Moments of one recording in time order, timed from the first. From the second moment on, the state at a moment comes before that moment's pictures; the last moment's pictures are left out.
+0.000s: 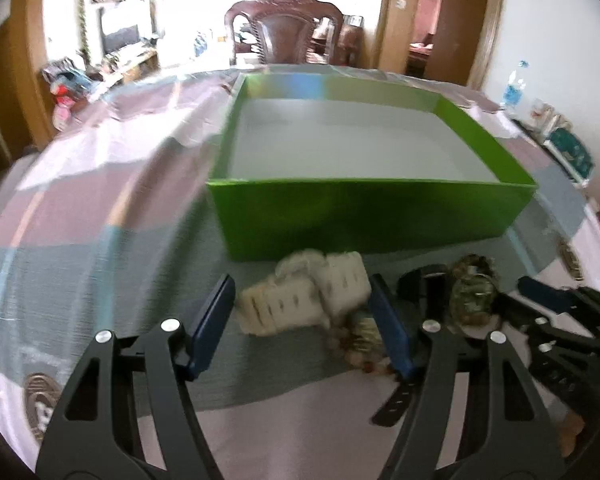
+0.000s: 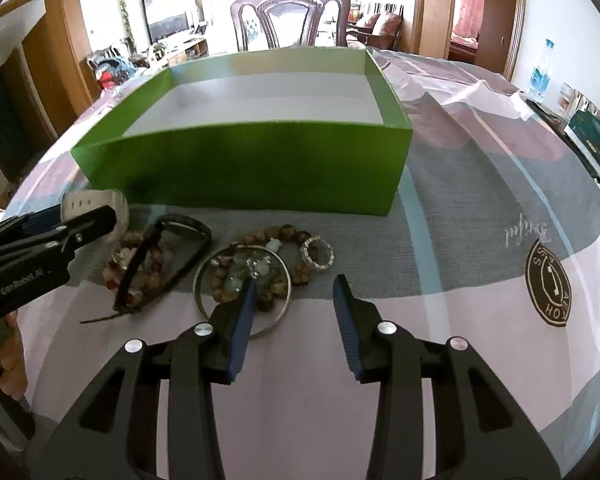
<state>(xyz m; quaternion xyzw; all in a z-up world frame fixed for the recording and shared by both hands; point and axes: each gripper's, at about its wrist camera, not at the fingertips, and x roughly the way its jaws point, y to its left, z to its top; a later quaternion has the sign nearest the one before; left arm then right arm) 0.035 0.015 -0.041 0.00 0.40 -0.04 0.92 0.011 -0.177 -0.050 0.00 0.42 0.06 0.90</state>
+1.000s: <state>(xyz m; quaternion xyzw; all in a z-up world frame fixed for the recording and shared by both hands) 0.031 0.028 -0.023 -0.01 0.38 -0.05 0.92 0.059 -0.116 -0.031 -0.14 0.44 0.20 0.87</state>
